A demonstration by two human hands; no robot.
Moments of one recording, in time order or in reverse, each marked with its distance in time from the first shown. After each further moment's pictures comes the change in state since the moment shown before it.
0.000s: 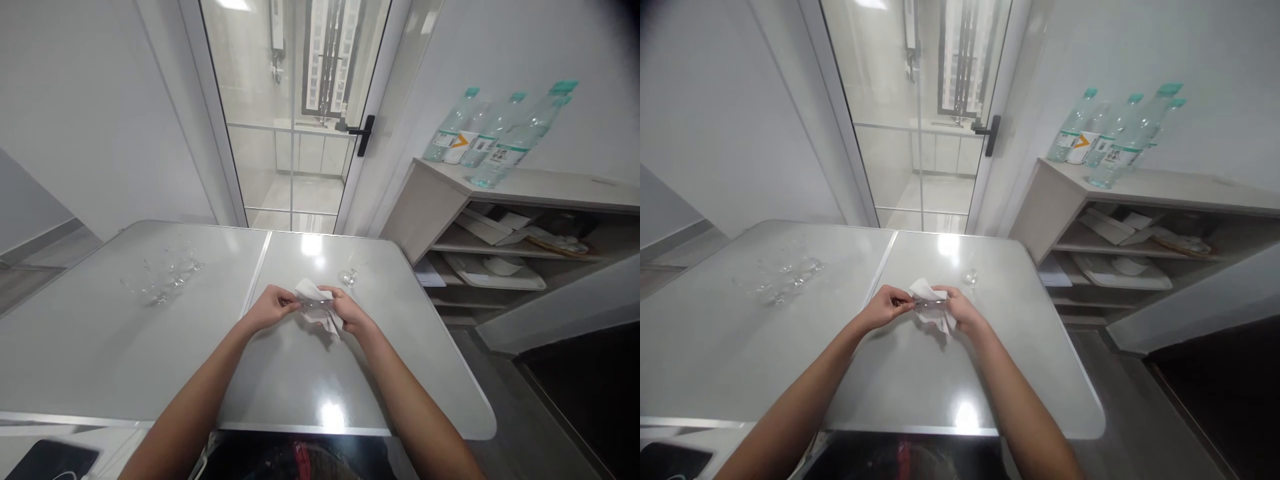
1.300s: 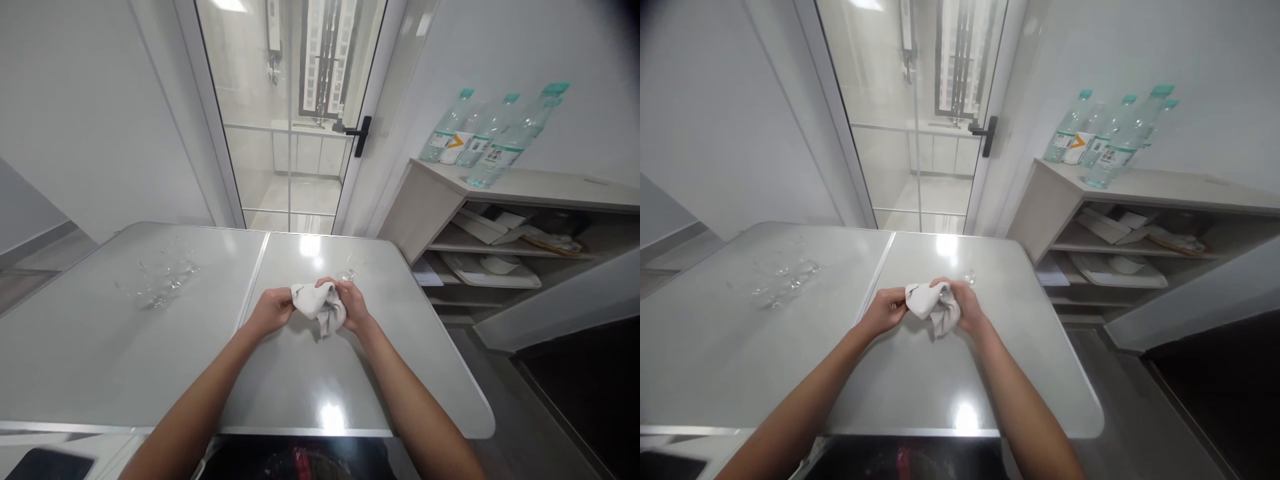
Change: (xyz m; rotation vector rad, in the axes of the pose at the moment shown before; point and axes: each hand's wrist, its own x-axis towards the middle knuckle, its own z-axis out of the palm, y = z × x) left_hand 0.000 -0.010 0.019 0.277 0.221 0.244; right_hand -0.015 -0.022 0.001 0.038 -0.176 -0.250
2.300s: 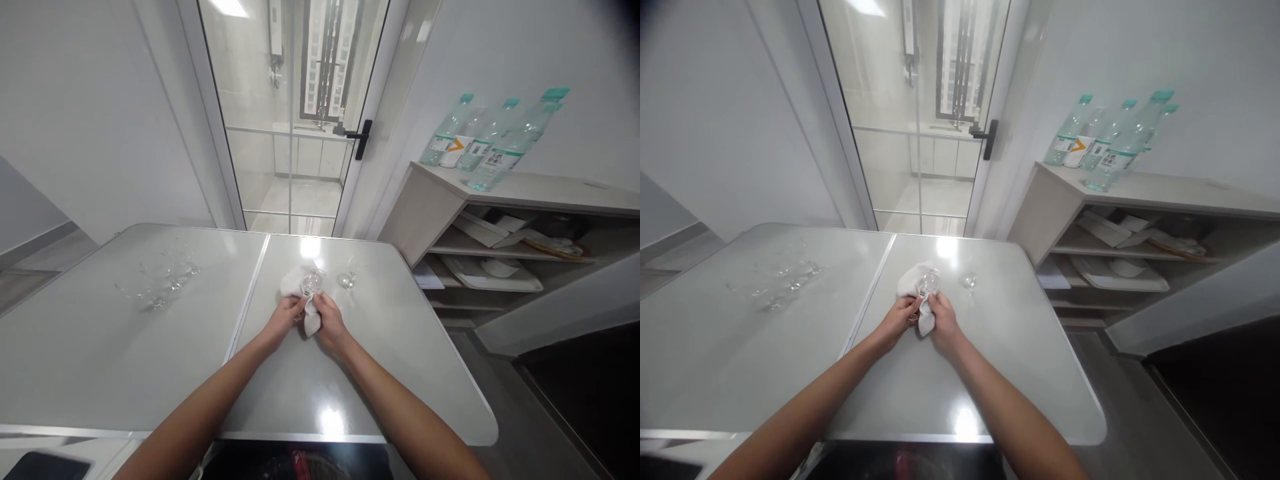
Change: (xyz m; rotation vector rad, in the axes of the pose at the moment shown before) left_hand -0.001 -0.007 0.054 -0.913 0.047 -0.629; right_hand 0.012 0.058 0.039 0.232 0.305 -0.122
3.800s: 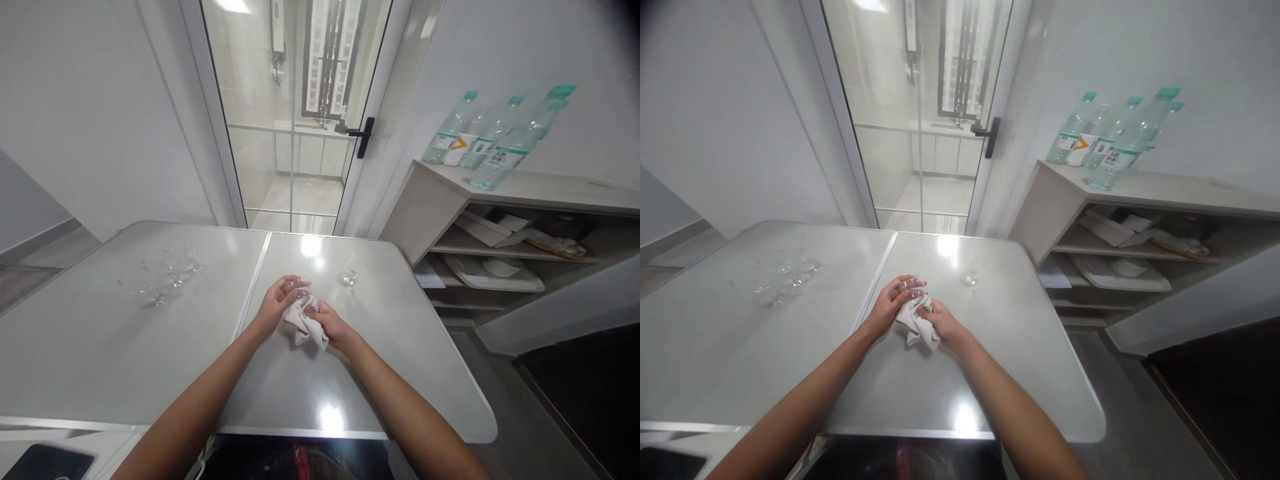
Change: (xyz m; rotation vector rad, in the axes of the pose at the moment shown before) left_hand -0.008 0.032 -0.018 -0.050 -0.042 0.308; right_hand -0.006 -0.009 -0.008 -0.295 -0.338 0.203
